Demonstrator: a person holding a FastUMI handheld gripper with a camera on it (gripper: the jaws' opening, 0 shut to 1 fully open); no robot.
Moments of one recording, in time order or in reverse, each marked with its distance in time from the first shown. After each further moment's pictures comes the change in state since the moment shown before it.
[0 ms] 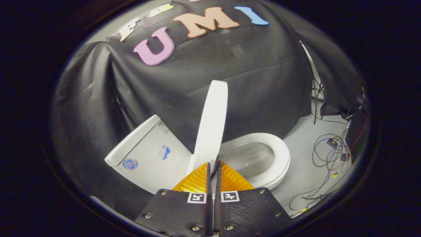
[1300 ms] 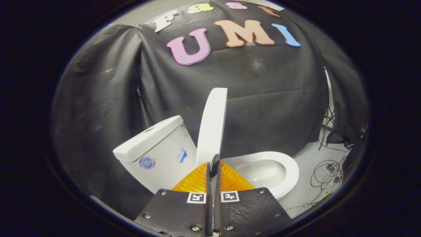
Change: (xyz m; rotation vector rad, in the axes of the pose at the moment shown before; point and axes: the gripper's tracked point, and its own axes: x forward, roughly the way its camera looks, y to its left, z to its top) arm -0.006 0.092 0.007 -0.193 -0.113 0.070
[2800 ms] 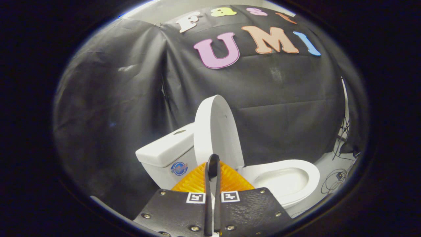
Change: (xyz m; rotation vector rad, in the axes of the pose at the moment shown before) arm 0.016 0.097 -0.005 -0.066 -0.071 0.136
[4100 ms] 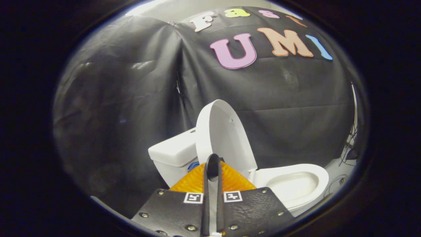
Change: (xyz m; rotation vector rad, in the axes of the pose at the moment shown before) arm 0.013 0.042 -0.011 -0.052 -0.010 0.105
